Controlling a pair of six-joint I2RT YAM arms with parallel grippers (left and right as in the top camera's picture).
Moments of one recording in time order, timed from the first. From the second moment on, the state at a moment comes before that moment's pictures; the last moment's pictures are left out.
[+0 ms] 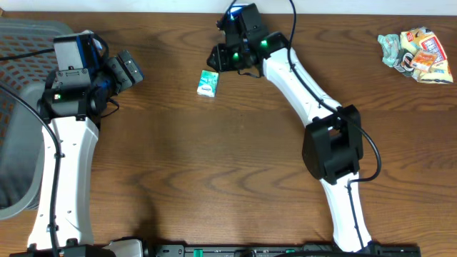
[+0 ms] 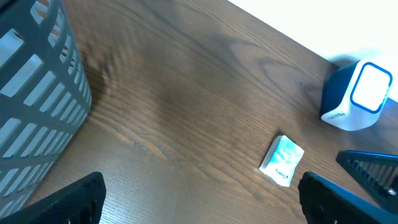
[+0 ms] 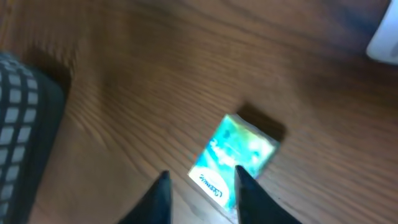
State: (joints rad) left arm 0.11 1.44 1.35 -0.73 0.04 -0.40; right arm 0.48 2.37 2.15 -0.68 -0.40 0.33
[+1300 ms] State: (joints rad) left arm 0.11 1.44 1.35 -0.73 0.04 -0.40; right arm 0.50 2.45 2.15 -1.16 0.24 0.37
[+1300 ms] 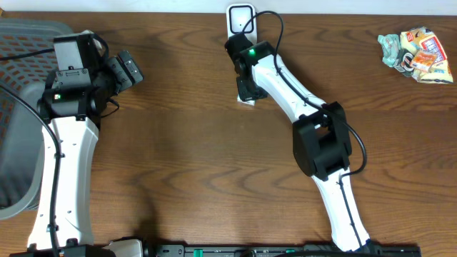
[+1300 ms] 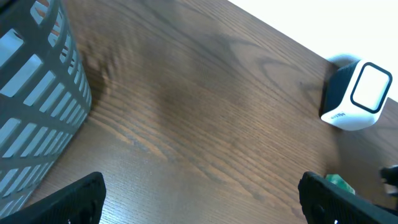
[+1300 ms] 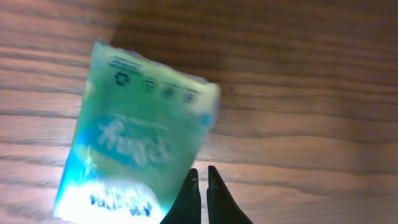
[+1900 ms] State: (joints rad) left arm 0.11 1.44 1.35 -0.73 0.04 -0.40; right arm 0.36 2.31 2.15 -1.13 -0.02 0.30
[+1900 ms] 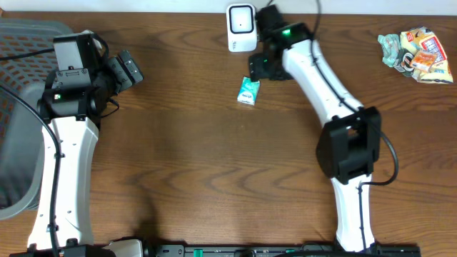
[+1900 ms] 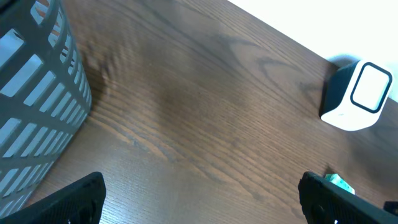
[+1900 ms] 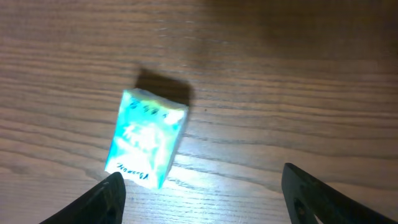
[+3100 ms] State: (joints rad) left arm 0.11 1.44 1.35 -0.73 0.04 -0.40; right arm 0.27 2.52 2.15 -1.05 -0.52 0.33
